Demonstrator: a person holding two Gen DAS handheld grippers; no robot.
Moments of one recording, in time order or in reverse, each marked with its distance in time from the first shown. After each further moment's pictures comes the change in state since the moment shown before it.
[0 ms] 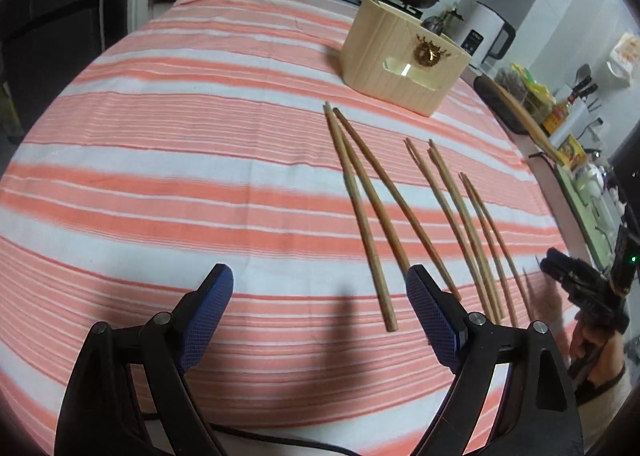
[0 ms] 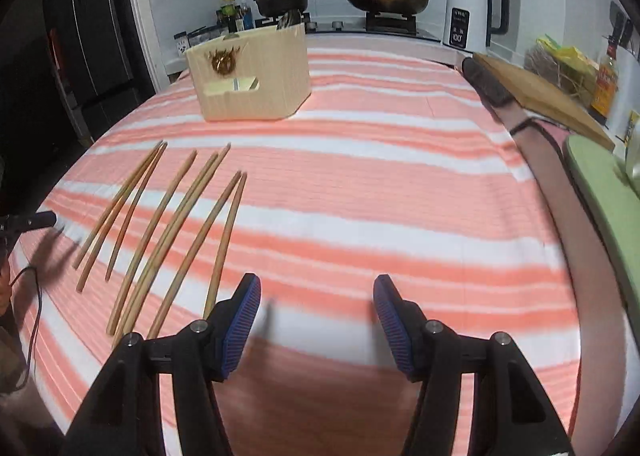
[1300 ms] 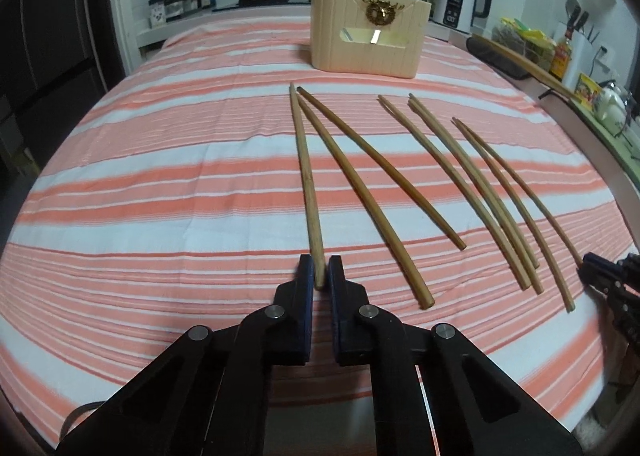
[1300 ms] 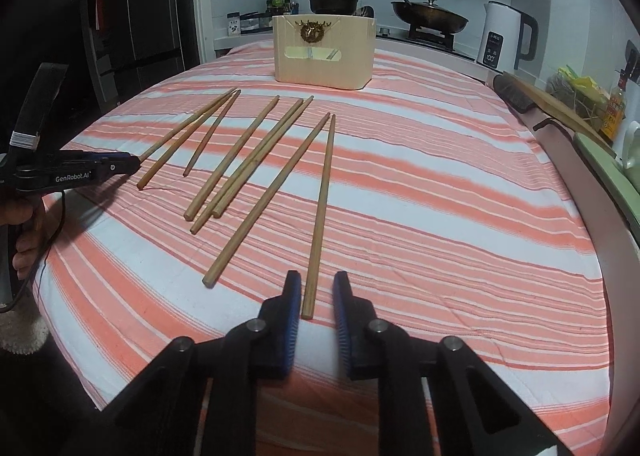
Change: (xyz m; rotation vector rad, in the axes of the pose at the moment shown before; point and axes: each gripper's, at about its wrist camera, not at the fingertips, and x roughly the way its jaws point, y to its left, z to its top) left arm 0.018 -0.049 -0.052 0.178 -0.081 0.178; right arm -0.023 0.066 -0.072 -0.137 -0.044 -0.012
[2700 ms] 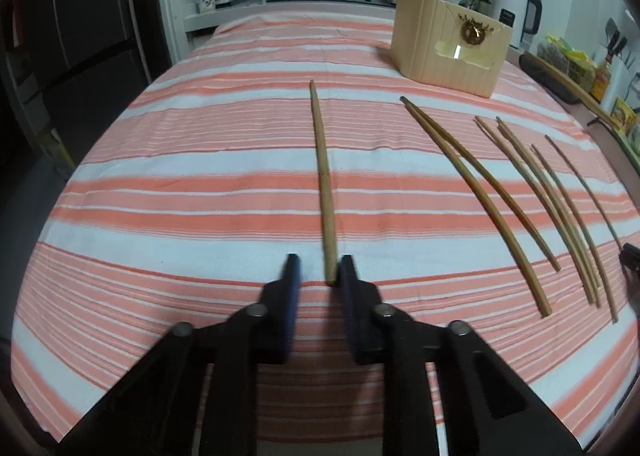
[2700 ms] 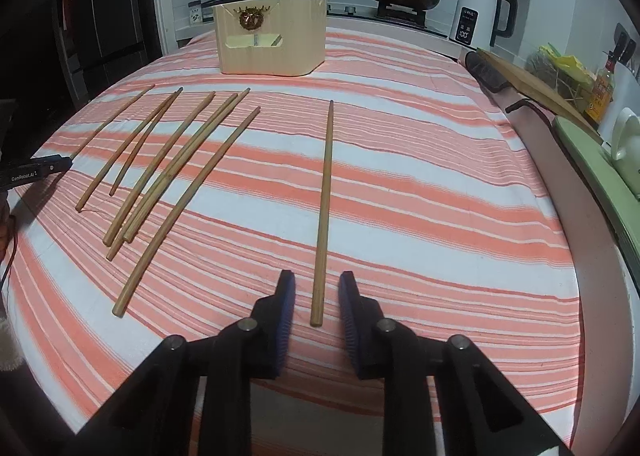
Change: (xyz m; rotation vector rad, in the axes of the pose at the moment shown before) left arm 0.006 0.081 0.013 -0.053 0.017 0.087; right arm 0.018 -0.055 0.022 0.046 0.076 -0.069
